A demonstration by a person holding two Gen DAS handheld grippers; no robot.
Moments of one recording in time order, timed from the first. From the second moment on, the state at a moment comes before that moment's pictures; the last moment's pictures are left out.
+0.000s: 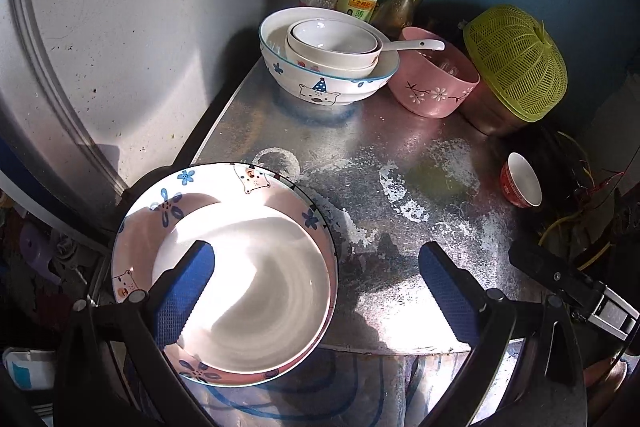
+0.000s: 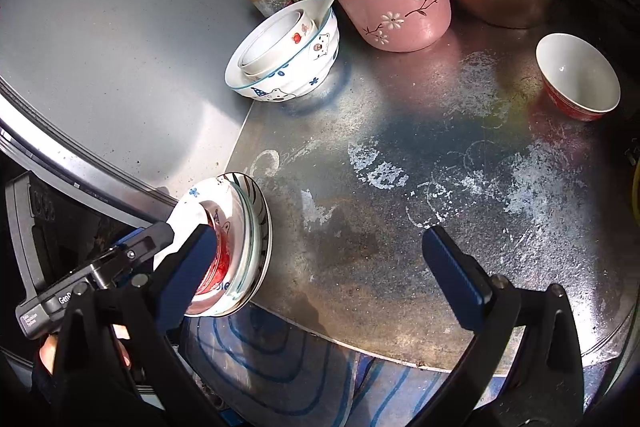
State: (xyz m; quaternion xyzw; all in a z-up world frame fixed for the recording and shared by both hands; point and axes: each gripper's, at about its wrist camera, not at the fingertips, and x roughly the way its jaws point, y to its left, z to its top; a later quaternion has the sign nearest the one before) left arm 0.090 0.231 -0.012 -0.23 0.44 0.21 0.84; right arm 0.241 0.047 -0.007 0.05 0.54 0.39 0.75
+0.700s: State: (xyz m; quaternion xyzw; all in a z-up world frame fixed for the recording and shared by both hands) left arm 0.217 0.151 -0.029 -0.18 0.48 0.08 0.85; right arm 0.300 -0.068 -0.017 0.15 0.53 0.26 0.80
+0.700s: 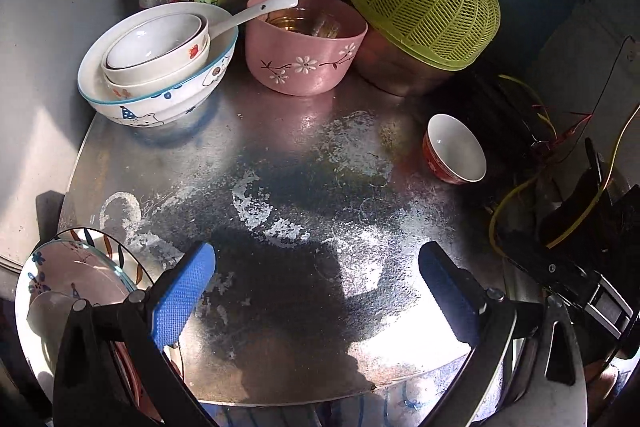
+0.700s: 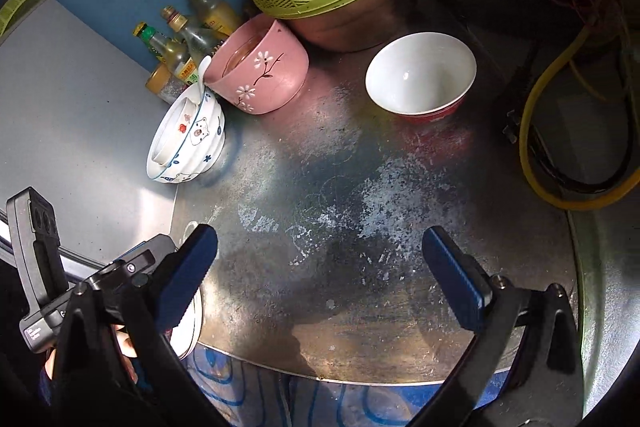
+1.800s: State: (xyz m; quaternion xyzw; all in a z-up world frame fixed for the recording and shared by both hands) left arm 0.417 0.084 -0.104 -0.18 0.50 -0.04 0.84; right arm 0.429 -0.104 -0.068 0.17 0.52 0.10 0.83
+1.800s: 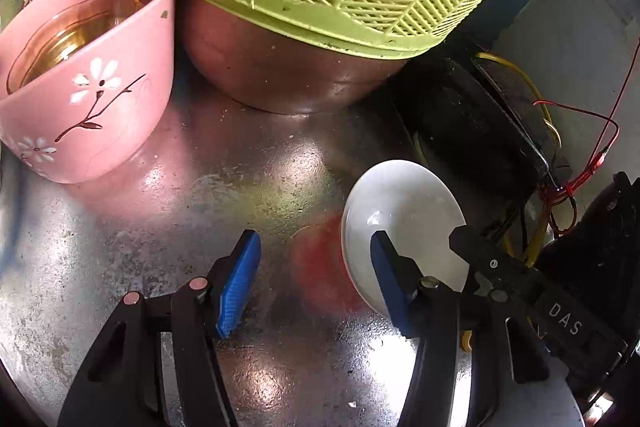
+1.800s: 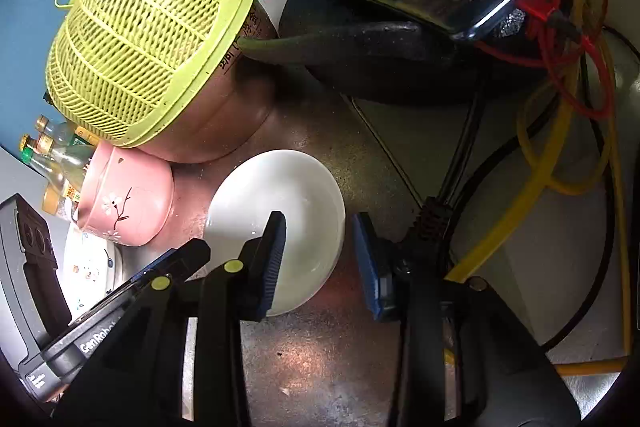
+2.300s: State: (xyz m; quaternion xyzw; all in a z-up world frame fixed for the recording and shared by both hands) left arm 0.453 0.055 -0.132 -0.17 0.53 -0.07 0.83; right arm 0.437 -0.095 -0.087 0.13 0.53 0.09 0.83
